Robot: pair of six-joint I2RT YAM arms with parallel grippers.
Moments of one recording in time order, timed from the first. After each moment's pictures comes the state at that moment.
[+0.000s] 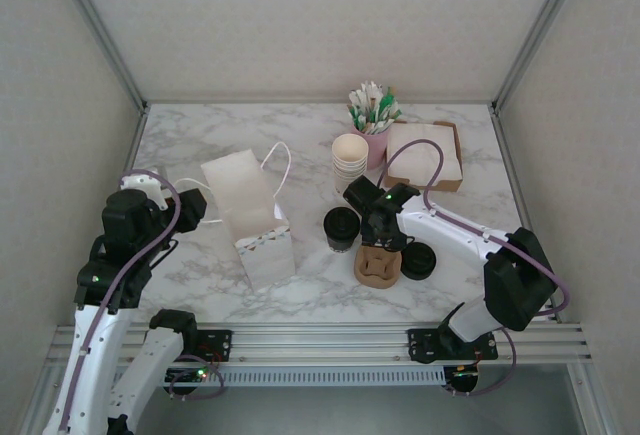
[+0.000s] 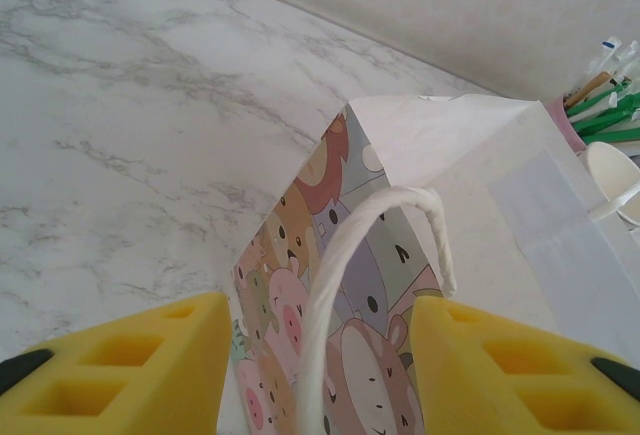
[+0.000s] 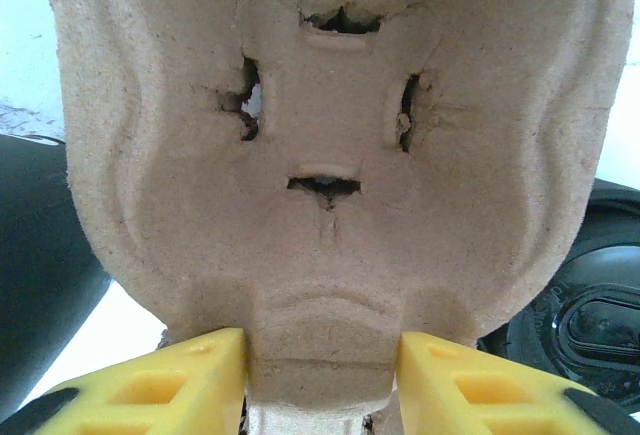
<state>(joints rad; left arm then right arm) -0.14 0.61 0.90 -0.76 0.06 -0.45 0.77 1.50 1.07 -1.02 0.21 0.85</state>
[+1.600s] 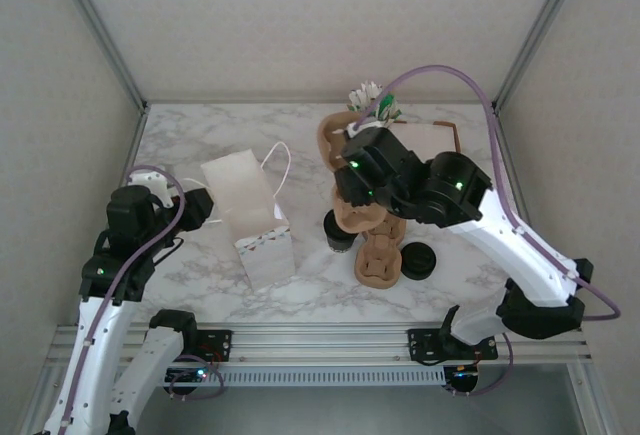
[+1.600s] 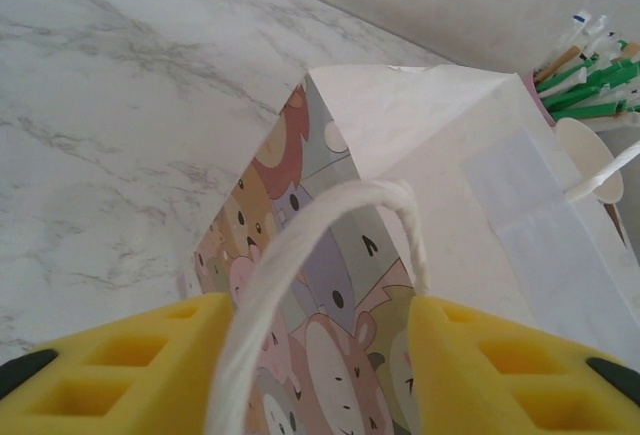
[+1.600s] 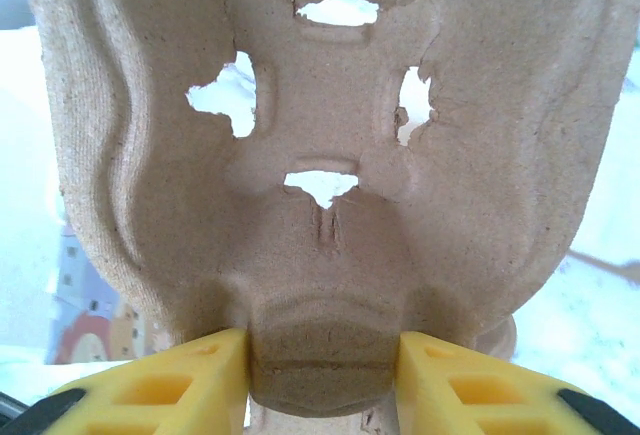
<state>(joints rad) -0.13 0.64 0.88 -0.73 0.17 -0.47 1.10 1.46 1.97 -1.34 0.46 0.48</state>
